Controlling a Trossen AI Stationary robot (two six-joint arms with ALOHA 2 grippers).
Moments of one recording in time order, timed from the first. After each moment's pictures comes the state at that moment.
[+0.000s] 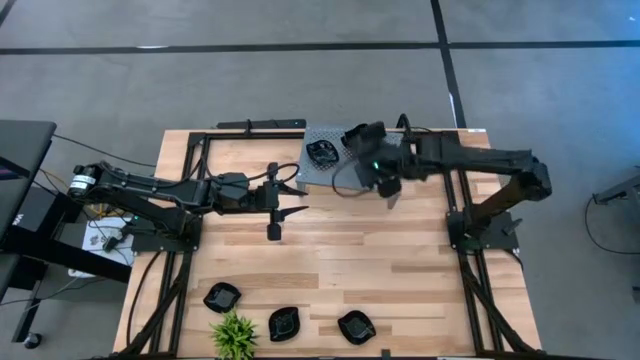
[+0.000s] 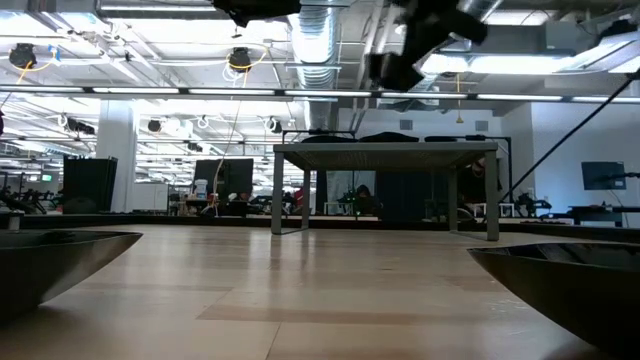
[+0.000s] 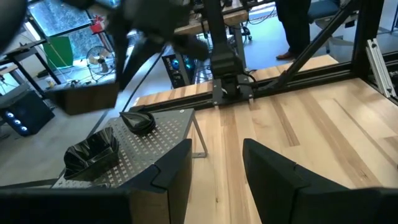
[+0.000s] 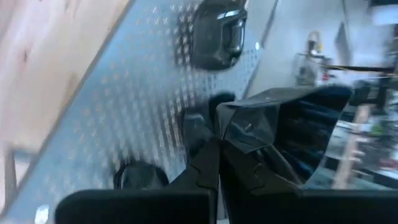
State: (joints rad) left arm -0.12 1.17 0.84 0.14 -0.21 0.28; right arm -0.09 1.46 1.52 -1.05 0.56 -0.76
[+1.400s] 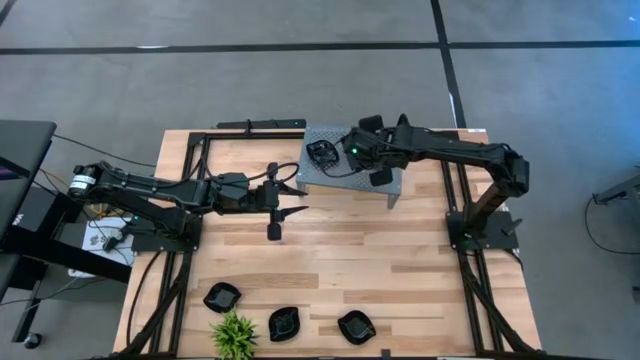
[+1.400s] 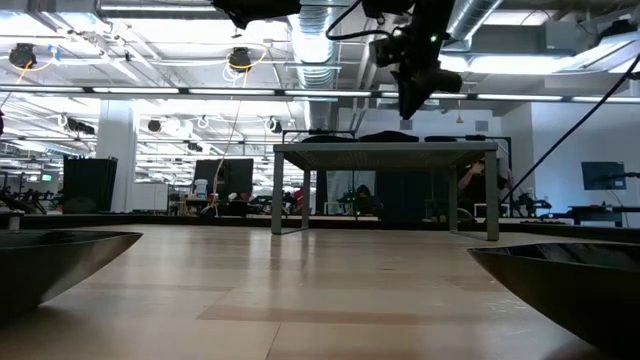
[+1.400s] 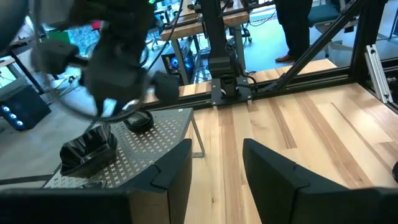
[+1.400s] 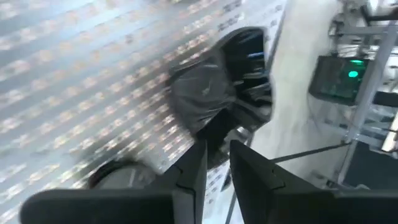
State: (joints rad) left arm -0.12 1.17 0.84 0.14 -0.21 0.25; right arm -0.26 1.62 1.52 -1.08 0.56 -0.63
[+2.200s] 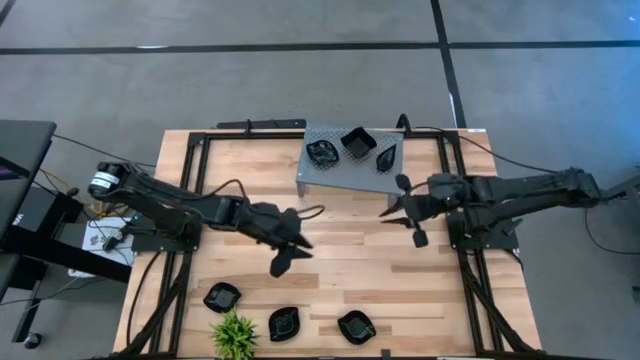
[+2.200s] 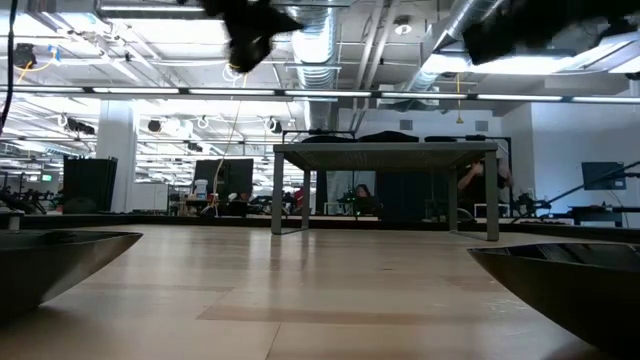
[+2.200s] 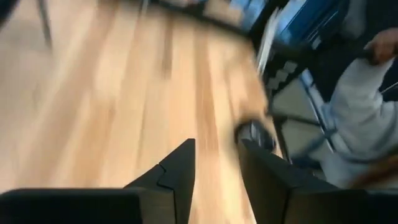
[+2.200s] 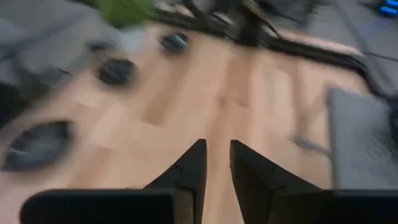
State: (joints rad) left arm -0.24 1.40 0.93 -0.03 0.06 -0.35; right arm 0.05 0.78 0.61 -0.27 -0.09 -0.22
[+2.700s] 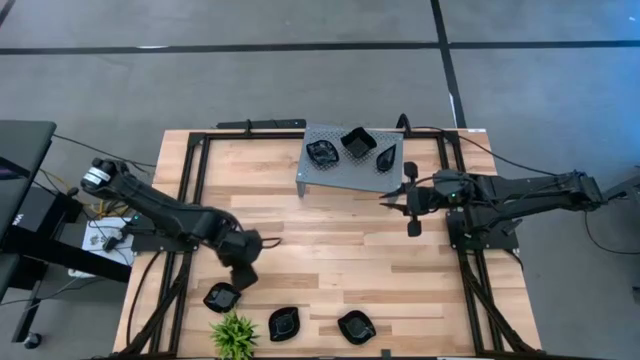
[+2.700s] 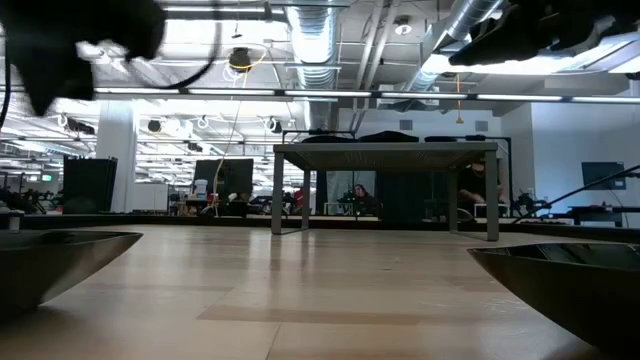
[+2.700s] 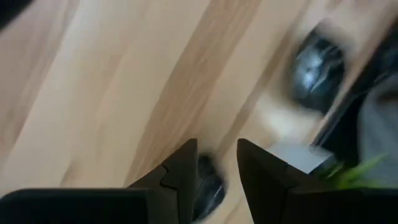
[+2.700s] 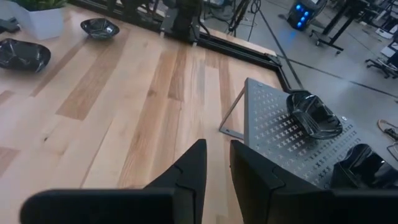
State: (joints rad) left arm -0.43 1.30 0.92 -0.85 0.17 -0.93; right arm 0.02 0.73 0.58 -0.22 0.13 -0.31
